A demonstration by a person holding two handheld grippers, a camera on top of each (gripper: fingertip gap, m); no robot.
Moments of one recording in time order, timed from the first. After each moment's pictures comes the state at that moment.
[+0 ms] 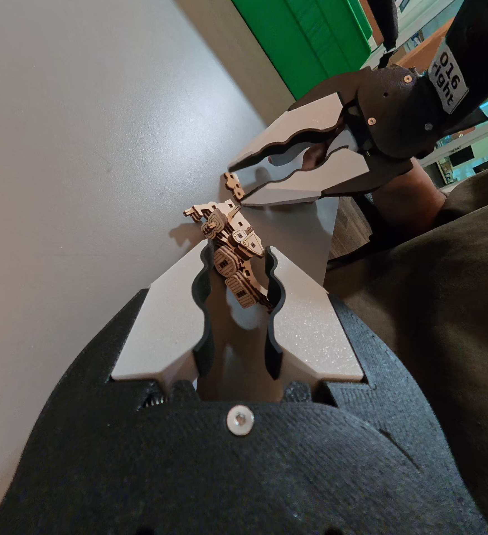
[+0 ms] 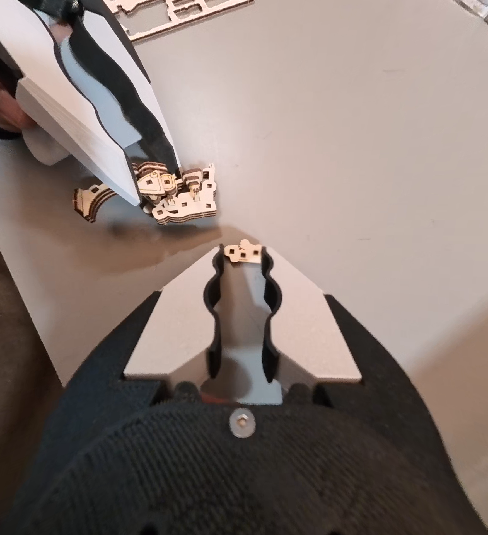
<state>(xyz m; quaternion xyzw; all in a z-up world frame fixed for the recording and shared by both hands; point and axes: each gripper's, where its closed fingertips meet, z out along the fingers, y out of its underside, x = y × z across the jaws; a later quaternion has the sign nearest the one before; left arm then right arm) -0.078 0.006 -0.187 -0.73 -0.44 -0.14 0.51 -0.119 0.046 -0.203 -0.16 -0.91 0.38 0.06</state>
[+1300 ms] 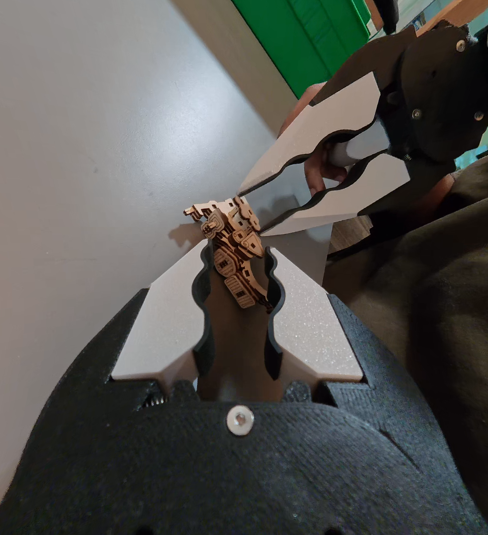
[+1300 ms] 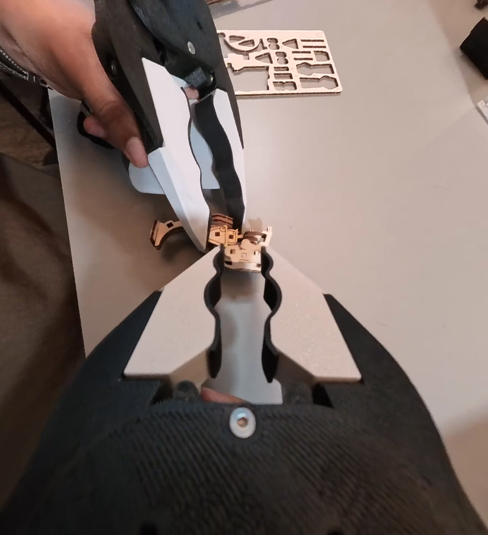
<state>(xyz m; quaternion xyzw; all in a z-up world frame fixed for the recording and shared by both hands) -0.075 0.010 -0.188 -0.74 -0.43 -0.14 0.50 -0.089 0.010 -0.176 -0.01 -0.91 0.41 0.05</state>
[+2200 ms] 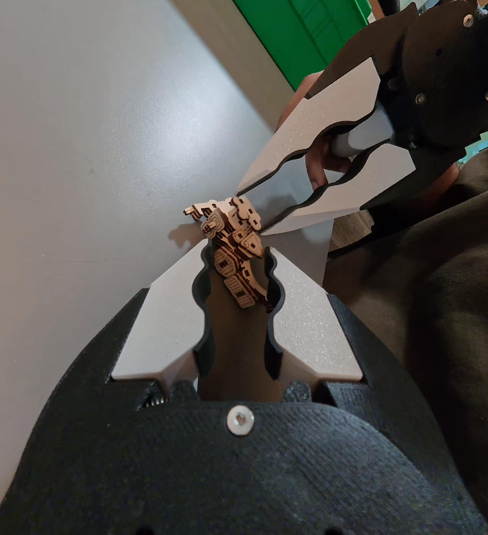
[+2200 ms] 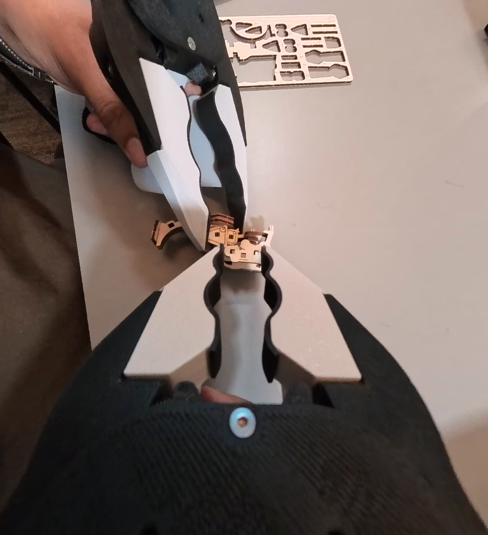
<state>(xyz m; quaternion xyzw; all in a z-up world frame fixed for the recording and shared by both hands) -0.075 0.011 -0.189 -0.74 -0.43 -0.14 0.50 -0.089 0.010 -0.176 -0.01 -0.92 0.39 0.03</state>
